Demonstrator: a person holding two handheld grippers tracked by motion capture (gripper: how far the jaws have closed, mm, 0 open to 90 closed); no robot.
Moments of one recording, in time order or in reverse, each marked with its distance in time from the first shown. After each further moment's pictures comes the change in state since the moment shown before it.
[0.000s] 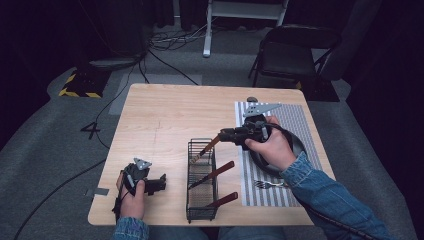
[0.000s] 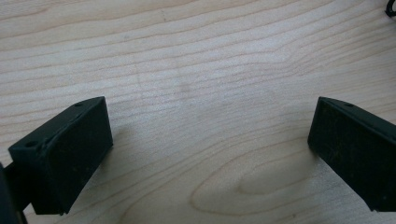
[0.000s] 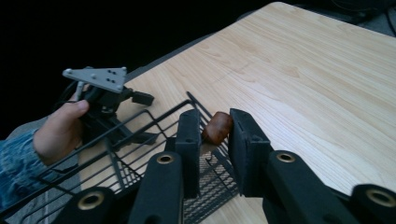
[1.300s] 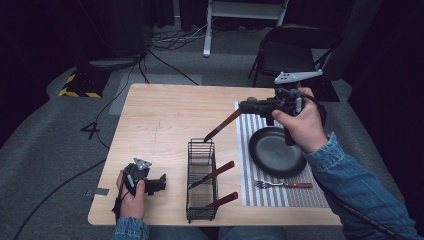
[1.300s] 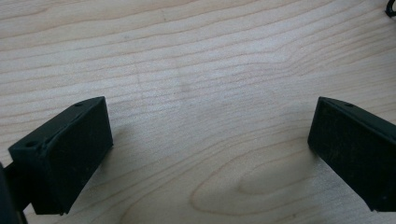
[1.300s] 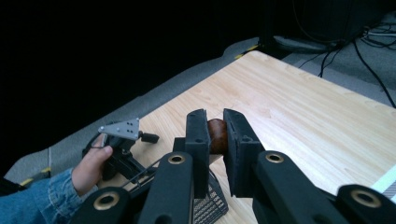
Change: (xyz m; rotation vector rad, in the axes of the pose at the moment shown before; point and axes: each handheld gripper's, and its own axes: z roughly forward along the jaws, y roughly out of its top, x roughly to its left) left arm 0.000 0.000 0.000 0.000 0.000 -0.001; right arm 0.003 0.066 -0.089 -0.096 -0.044 0.039
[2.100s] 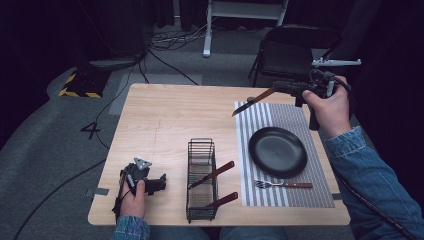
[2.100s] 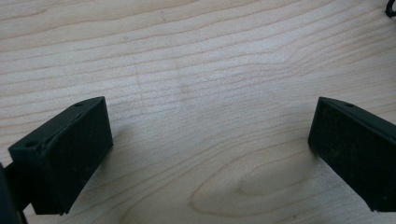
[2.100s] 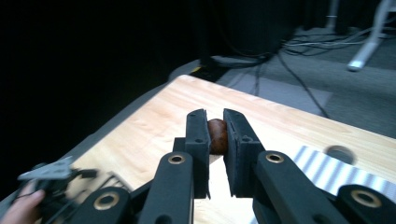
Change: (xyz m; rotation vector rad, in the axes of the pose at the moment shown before) left arm 0.000 0.000 0.000 0.000 -0.002 0.004; right arm -0.072 0.000 -0.050 -0.104 -0.233 0.125
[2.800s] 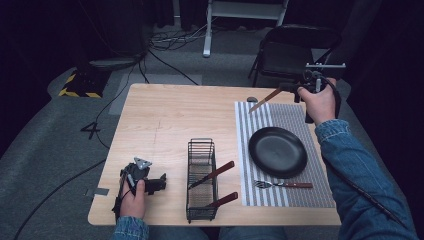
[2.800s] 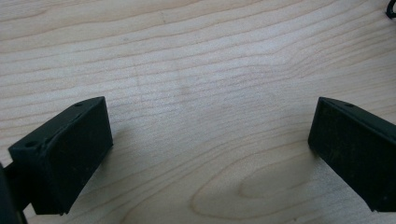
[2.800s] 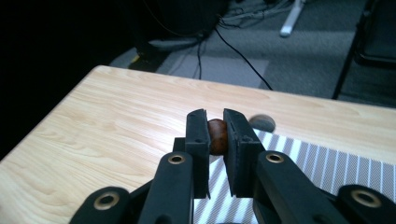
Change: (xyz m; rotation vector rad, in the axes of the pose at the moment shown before) left arm 0.000 0.001 0.001 -0.001 0.001 0.001; right arm -0.090 -0.026 0.049 0.074 -0.227 0.131
